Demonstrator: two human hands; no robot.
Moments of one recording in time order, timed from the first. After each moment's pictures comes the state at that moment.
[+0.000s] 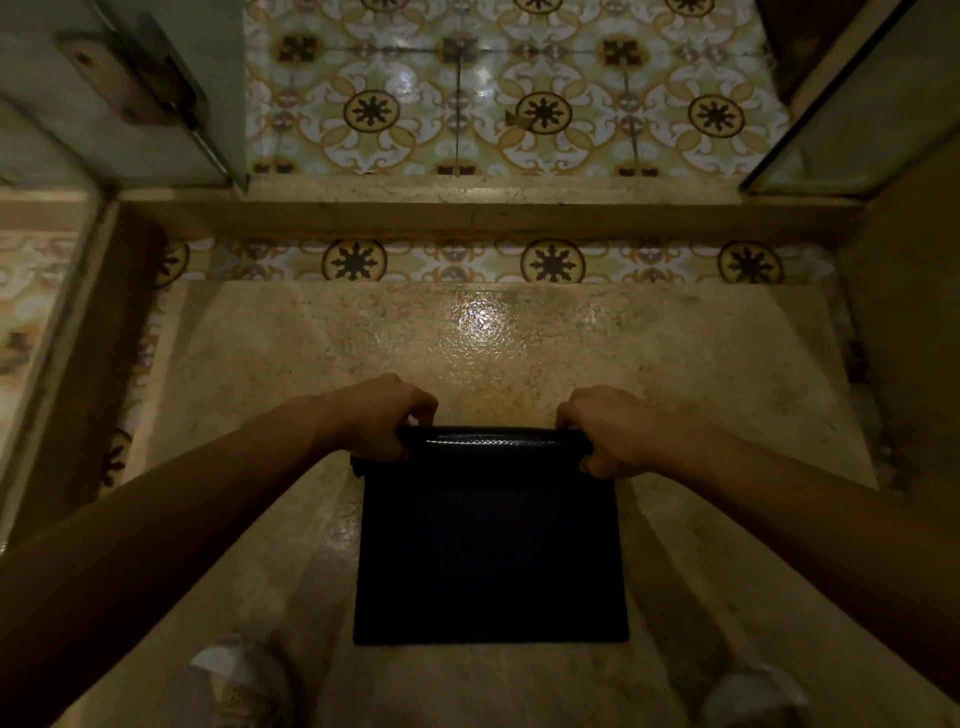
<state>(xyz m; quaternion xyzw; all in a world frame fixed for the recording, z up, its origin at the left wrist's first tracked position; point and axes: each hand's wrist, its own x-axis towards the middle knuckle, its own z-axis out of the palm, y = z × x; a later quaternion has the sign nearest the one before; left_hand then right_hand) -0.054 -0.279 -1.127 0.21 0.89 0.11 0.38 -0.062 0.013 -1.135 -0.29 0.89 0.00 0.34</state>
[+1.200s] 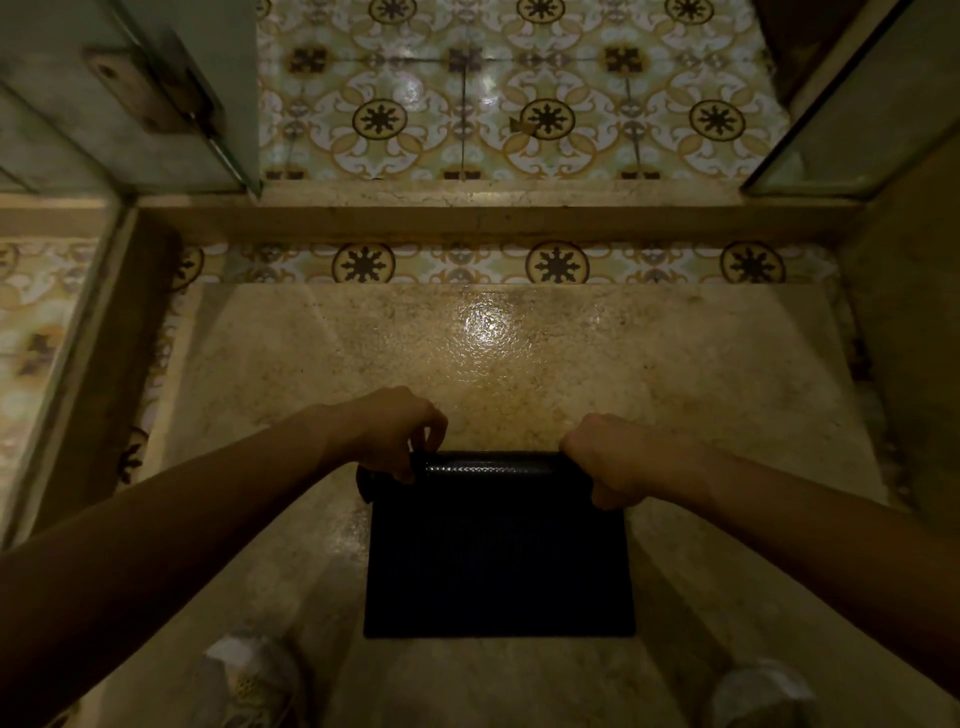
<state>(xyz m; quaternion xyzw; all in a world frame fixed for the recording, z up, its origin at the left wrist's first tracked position) -0.041 -0.269 -1.111 0.20 0.87 0.07 0.45 -0.034 -0.002 -1.120 -0.32 0.86 0.09 0.40</state>
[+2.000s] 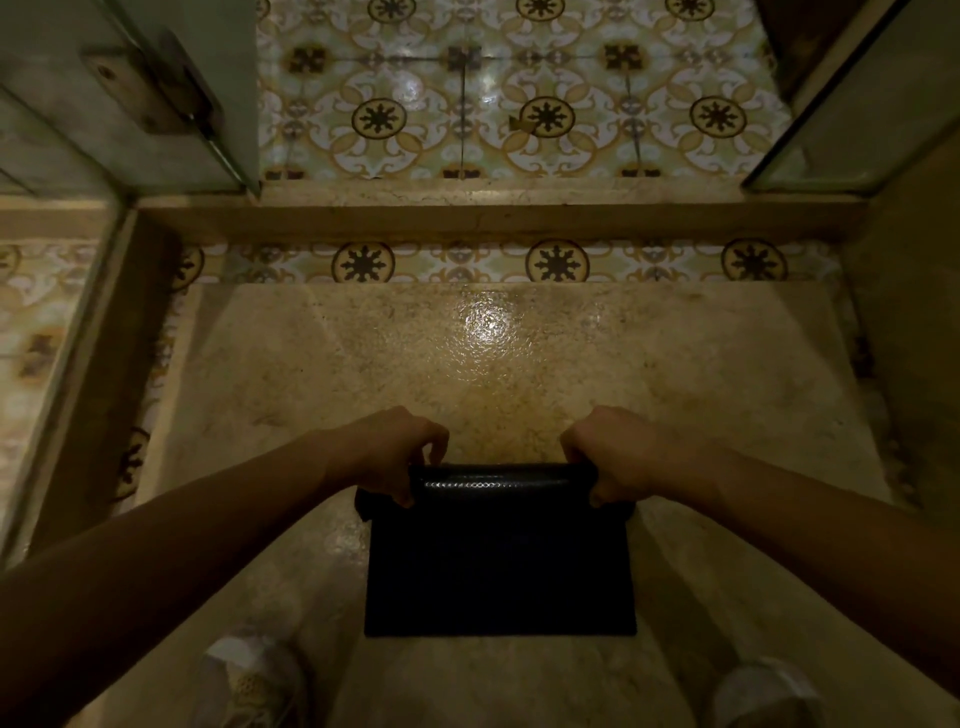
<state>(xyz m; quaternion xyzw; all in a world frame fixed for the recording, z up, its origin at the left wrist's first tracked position) -0.022 -0.268 -1.122 0.17 0.87 0.09 0.46 -0.038 0.008 -1.124 -0.30 0.87 0.03 0.38</state>
